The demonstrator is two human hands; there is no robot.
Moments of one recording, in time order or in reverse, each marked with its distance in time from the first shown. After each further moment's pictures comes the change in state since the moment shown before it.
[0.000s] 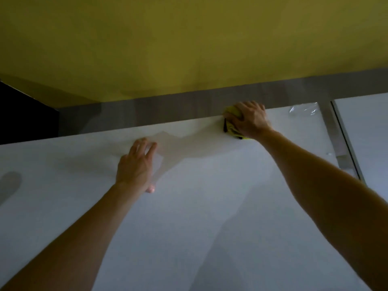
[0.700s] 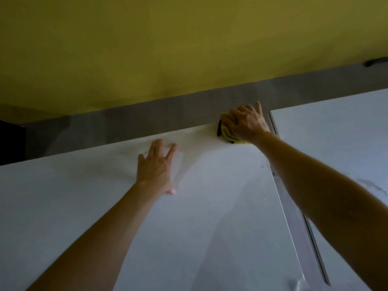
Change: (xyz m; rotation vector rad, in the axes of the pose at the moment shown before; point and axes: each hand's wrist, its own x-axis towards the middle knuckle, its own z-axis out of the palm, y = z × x) left_hand 0.057 0.221 -0.066 0.060 -0.078 0.121; right_hand 0.003 0.177 -0.065 -0.140 -0.095 0.042
